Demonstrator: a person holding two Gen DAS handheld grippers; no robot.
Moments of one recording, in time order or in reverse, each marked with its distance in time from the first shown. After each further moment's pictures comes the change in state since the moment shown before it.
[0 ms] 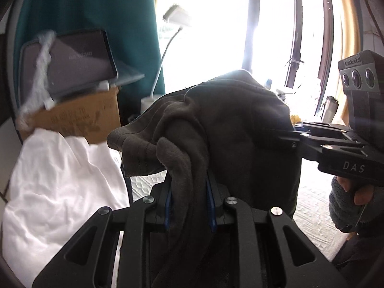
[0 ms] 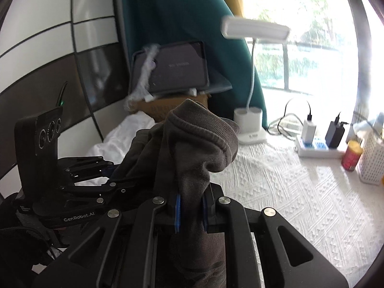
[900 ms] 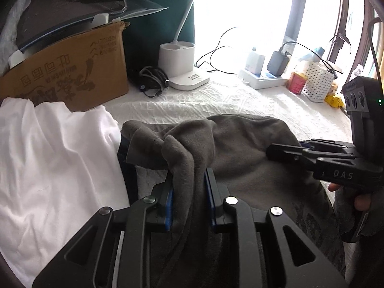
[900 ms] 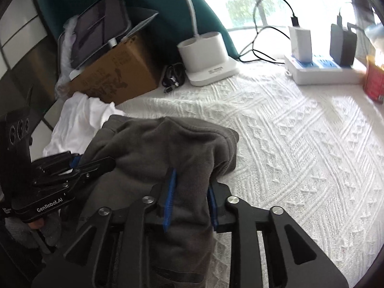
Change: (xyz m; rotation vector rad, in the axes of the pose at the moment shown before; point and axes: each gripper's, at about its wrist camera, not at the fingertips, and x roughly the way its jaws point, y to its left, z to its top) left arm 0.107 0.038 0.000 -0.089 0.248 0.106; right arm 0.118 -0.111 -0.041 0.292 0.230 0.007
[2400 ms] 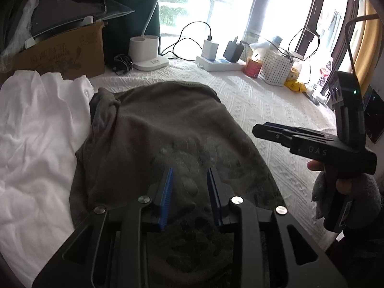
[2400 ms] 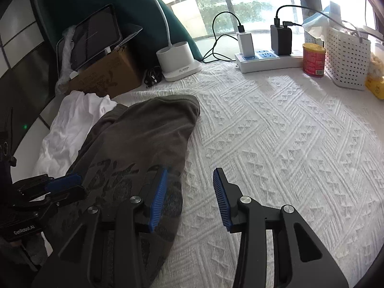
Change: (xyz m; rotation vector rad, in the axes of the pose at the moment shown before) left arm -0.065 -0.063 -0.063 0.000 0.032 -0.114; right arm -0.091 0.005 -0.071 0.035 -0.051 -0.144
